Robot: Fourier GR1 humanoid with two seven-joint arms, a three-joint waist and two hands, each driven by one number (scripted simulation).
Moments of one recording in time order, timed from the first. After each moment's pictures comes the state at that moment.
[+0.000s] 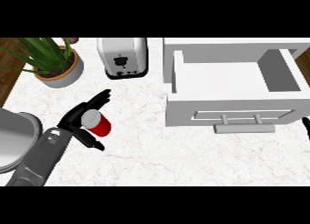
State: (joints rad) left arm -0.63 0.25 0.05 -0.29 -0.27 -0.47 -0.76; right arm 0.25 -0.03 -0.22 -2.12 -0.06 0.20 0.08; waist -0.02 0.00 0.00
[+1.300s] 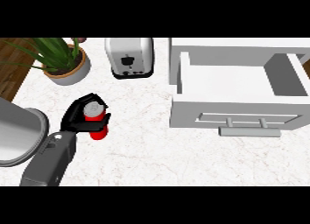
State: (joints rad) left arm -0.55 0.17 0.23 -0.46 -0.05 -0.31 -0.63; right arm 0.32 -0.01 -0.25 -2.19 -0.10 0.20 0.09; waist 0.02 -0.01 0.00
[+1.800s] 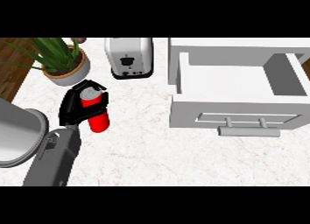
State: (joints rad) left arm -0.45 0.08 0.23 -0.90 0.03 -0.08 -0.36; right arm 0.33 -0.01 -0.25 -2.23 -0.11 0.19 0.11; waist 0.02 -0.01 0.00
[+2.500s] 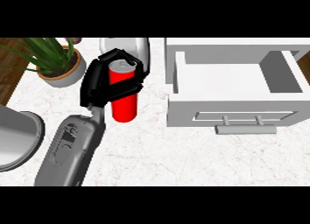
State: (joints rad) left arm -0.54 0.00 -0.08 -1.39 0.01 0.22 0.12; right arm 0.32 -0.04 -0.31 -2.23 -0.17 0.22 0.12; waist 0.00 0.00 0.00
